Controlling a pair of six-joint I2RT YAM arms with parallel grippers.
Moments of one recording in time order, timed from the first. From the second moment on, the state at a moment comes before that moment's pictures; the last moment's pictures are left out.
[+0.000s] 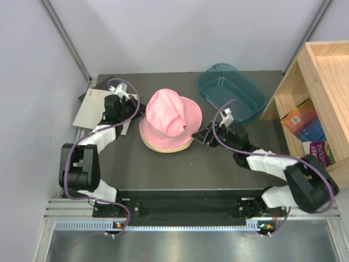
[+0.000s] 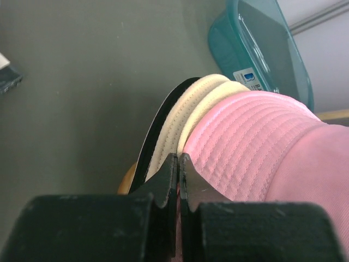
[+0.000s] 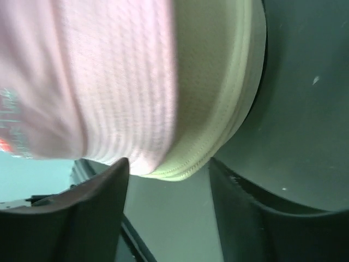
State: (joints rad) left arm -0.06 1.53 0.86 0.33 0.47 -0.64; right arm 0.55 1.36 0.46 0.64 -0.30 0.86
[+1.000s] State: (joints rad) left arm -0.07 1.57 0.92 0.27 0.51 -0.53; right arm 0.38 1.53 0.58 0.97 -0.46 0.91
